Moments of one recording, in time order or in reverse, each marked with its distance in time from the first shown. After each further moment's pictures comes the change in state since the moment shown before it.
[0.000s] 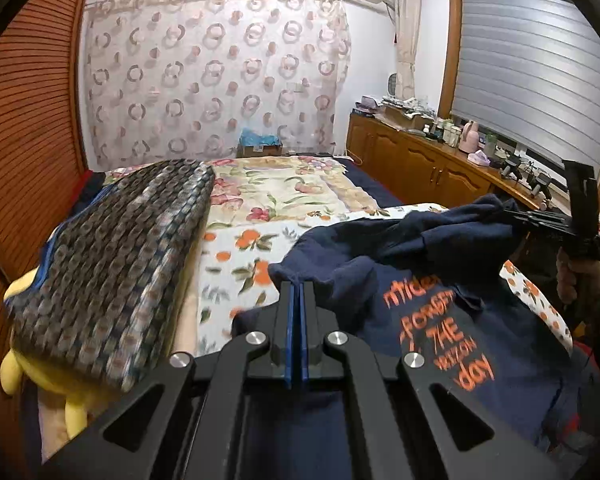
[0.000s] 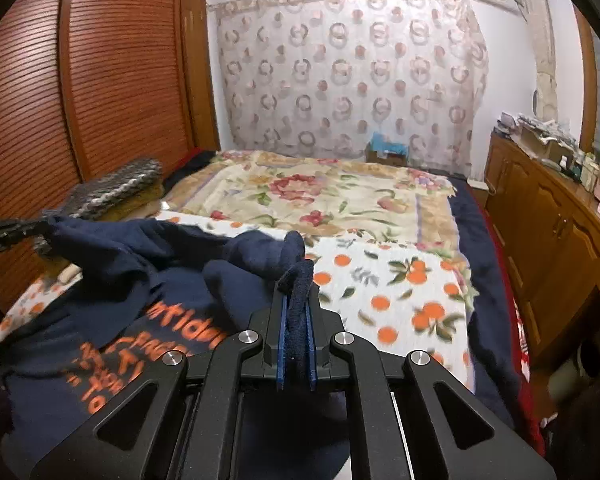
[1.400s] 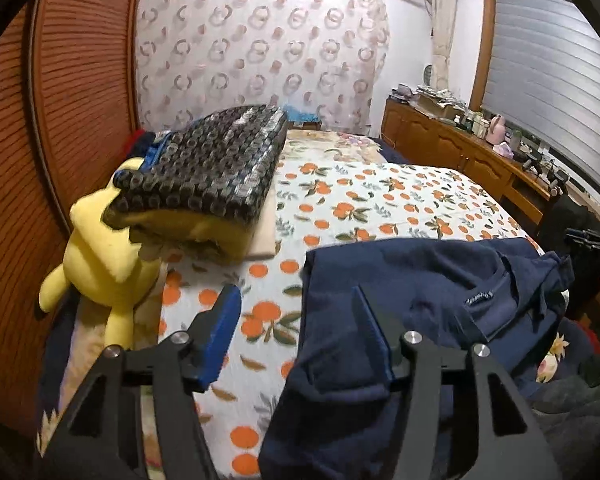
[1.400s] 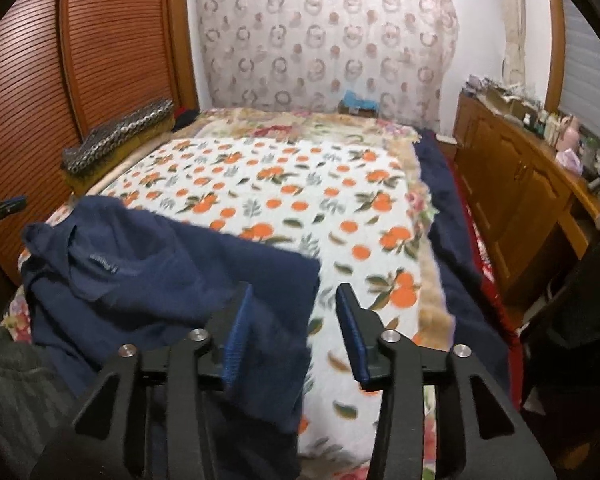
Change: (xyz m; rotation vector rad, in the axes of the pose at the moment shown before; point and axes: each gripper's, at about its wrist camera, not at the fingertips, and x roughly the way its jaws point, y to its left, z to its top) left arm -0.096 0.027 -0.091 -0.069 0.061 0.106; right arm -0.125 0.011 -0.103 0.034 0.141 -0.095
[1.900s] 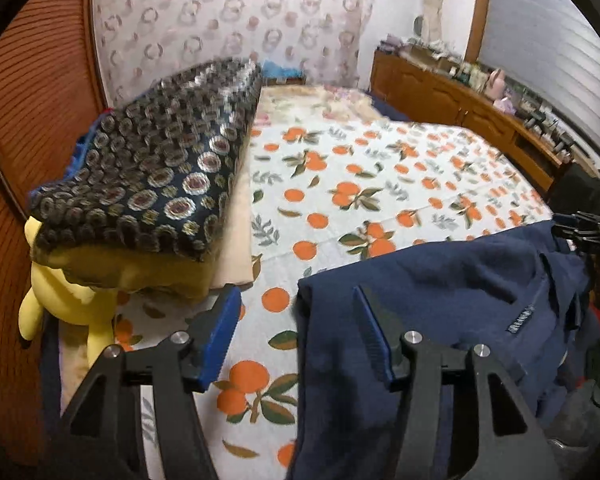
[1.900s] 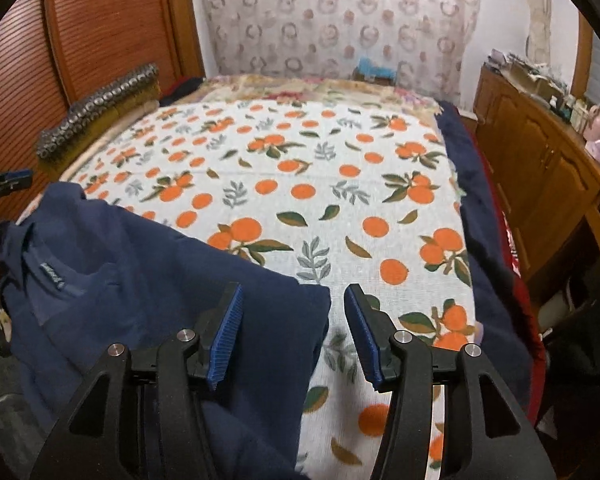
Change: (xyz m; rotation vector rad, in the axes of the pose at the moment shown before) left arm 0.108 -0.004 0.040 0.063 0.204 -0.022; right arm 0.103 -0.010 0.017 -0.008 0.134 0.049
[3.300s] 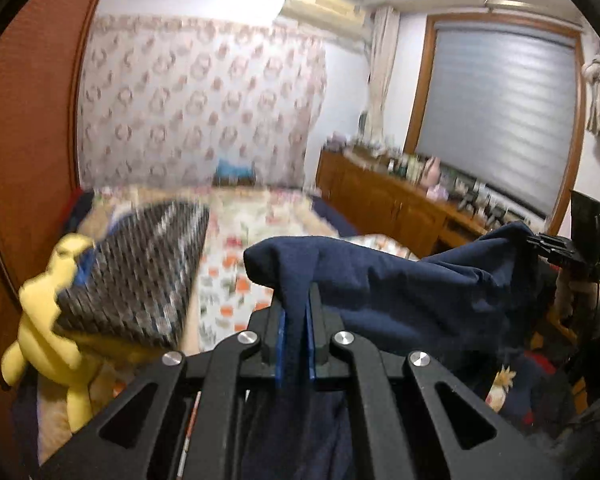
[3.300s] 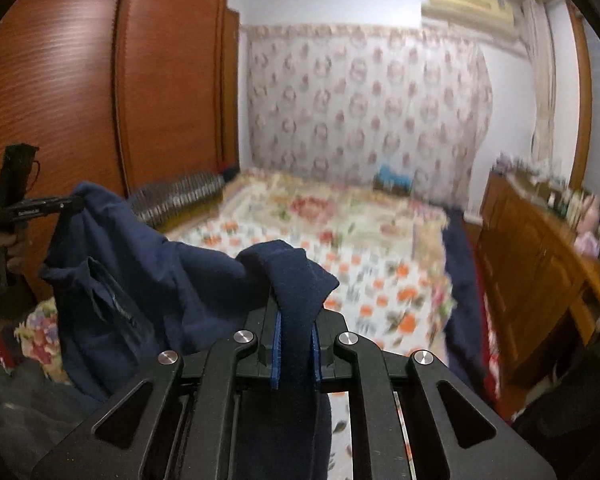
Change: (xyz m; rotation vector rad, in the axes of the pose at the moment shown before) left arm -0.171 -0.025 0.024 0.012 -0.413 -0.214; right arm -0.182 0.061 0.045 -0.142 -0.387 0.031
